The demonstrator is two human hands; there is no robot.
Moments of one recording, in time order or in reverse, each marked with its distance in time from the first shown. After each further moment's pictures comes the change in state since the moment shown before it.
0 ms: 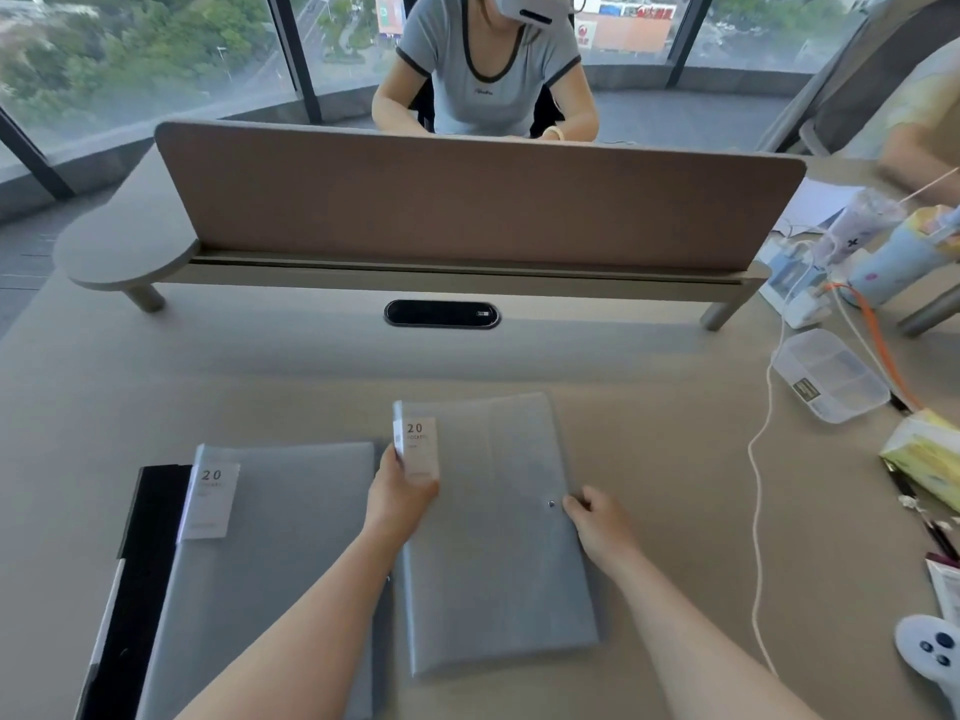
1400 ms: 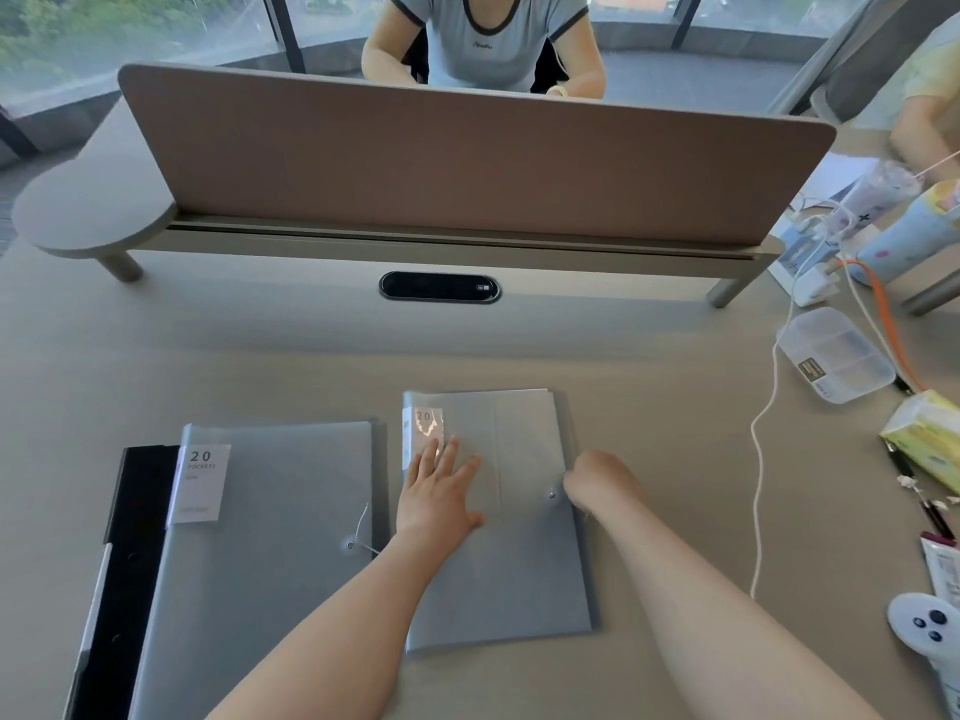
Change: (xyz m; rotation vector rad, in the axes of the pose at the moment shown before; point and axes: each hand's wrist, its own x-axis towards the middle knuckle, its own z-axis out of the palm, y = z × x) left_hand 0.002 -0.027 0.043 1.031 -0.253 0.425; right_hand 0.015 -0.051 -0.006 -0.693 -0.088 0.205
